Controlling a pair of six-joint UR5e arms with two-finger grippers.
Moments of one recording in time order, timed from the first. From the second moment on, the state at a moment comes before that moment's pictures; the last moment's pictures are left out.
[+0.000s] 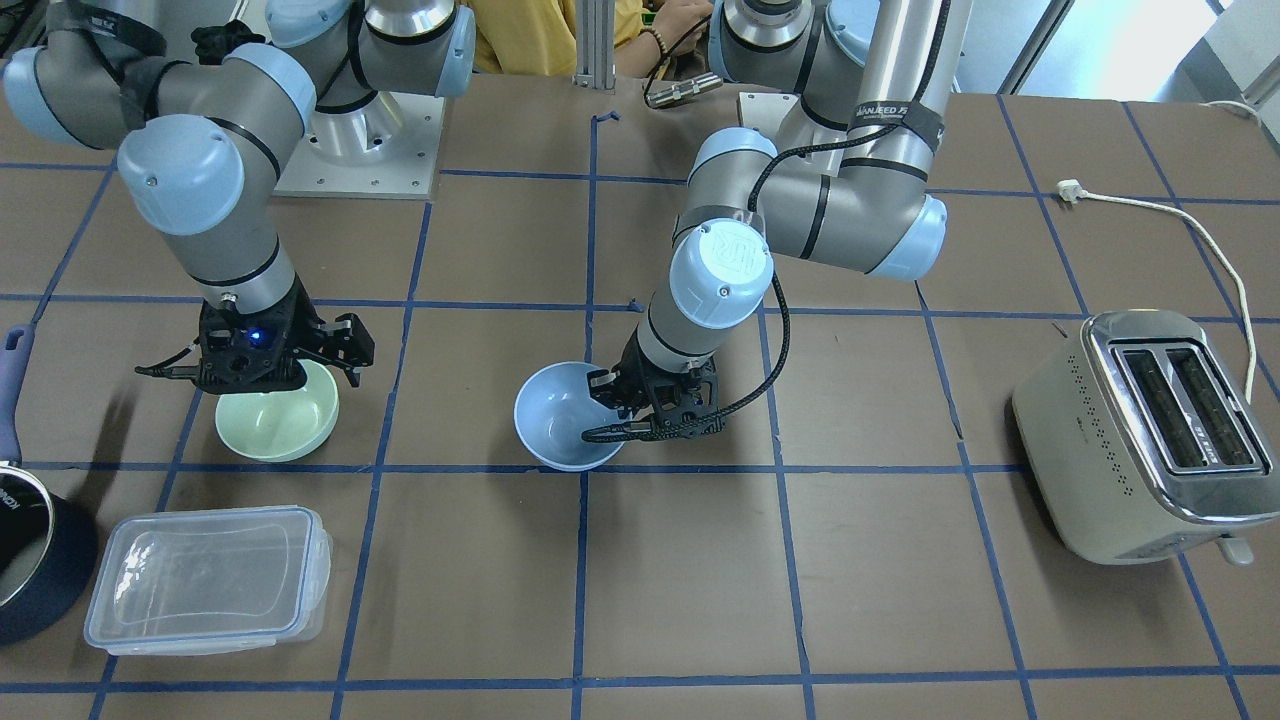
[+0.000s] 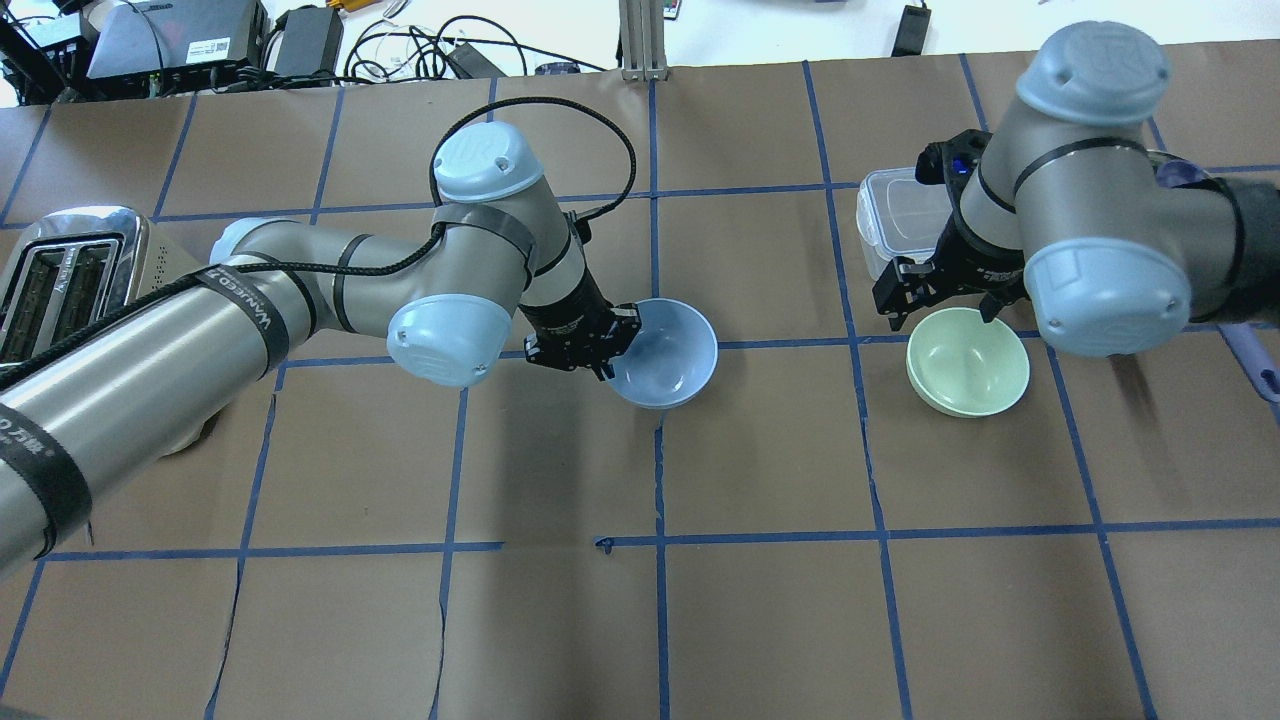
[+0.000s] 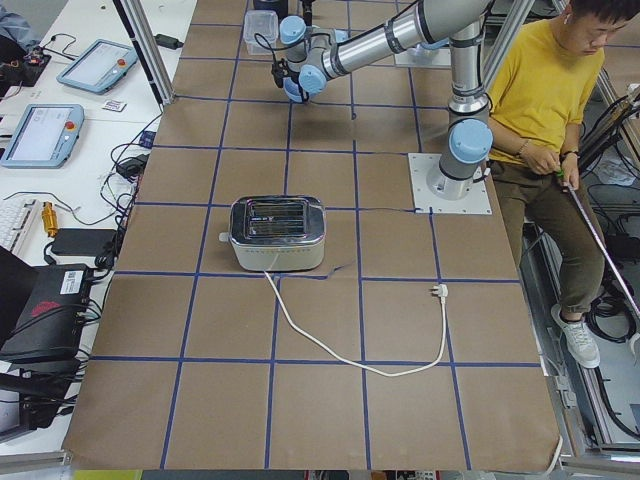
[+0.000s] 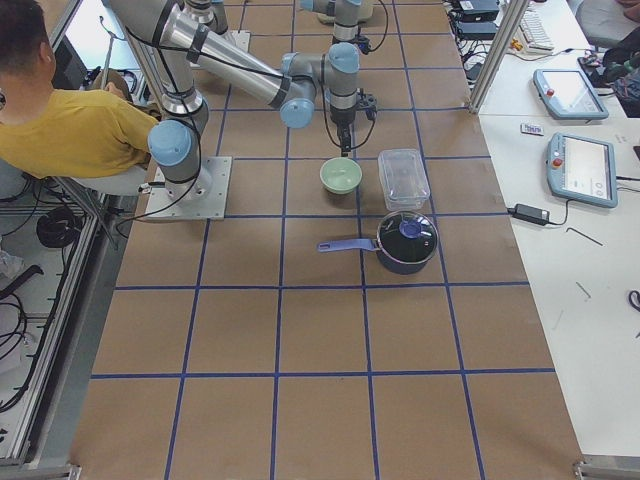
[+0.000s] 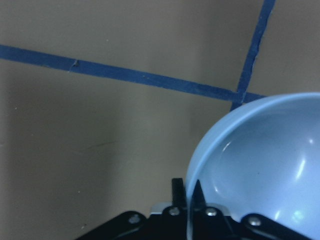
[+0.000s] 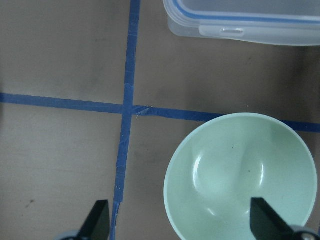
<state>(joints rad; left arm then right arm) -1.82 -1.96 -1.81 -0.97 1.36 -0.44 1.46 -1.45 2.06 -2.25 -1.59 -0.23</state>
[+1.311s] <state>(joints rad) -1.71 -1.92 -1.62 -1.22 1.48 -0.27 1.44 -1.34 2.13 -2.40 -1.59 -0.35</state>
